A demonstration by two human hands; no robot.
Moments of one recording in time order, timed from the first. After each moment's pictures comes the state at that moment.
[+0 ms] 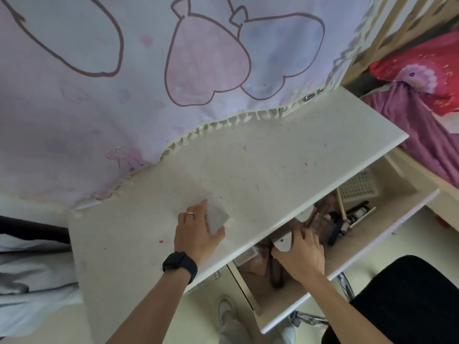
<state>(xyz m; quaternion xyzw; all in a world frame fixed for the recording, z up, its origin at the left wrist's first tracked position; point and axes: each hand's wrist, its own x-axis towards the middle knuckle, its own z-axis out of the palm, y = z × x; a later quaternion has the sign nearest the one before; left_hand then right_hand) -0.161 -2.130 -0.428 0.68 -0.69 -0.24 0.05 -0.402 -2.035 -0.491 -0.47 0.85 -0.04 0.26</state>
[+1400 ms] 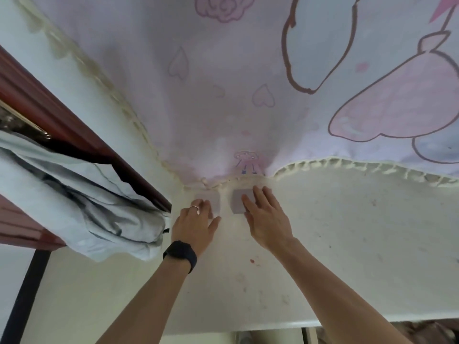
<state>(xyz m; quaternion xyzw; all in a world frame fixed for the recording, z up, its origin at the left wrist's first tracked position) 0.055 -2.171 -0.418 0.79 -0.61 -0.10 -0.03 -0.140 -2.236 -0.440 -0.84 0.50 -0.04 0.19</state>
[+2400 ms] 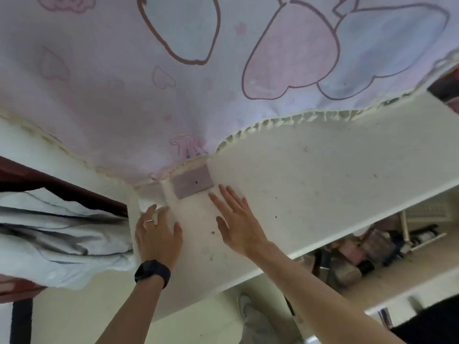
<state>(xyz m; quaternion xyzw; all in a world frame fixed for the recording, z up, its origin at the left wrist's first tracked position) 0.020 -2.126 -0.425 0.81 -0.57 -0.07 0.10 -0.189 -2.148 -0.440 -0.77 0.51 -0.22 0.32</state>
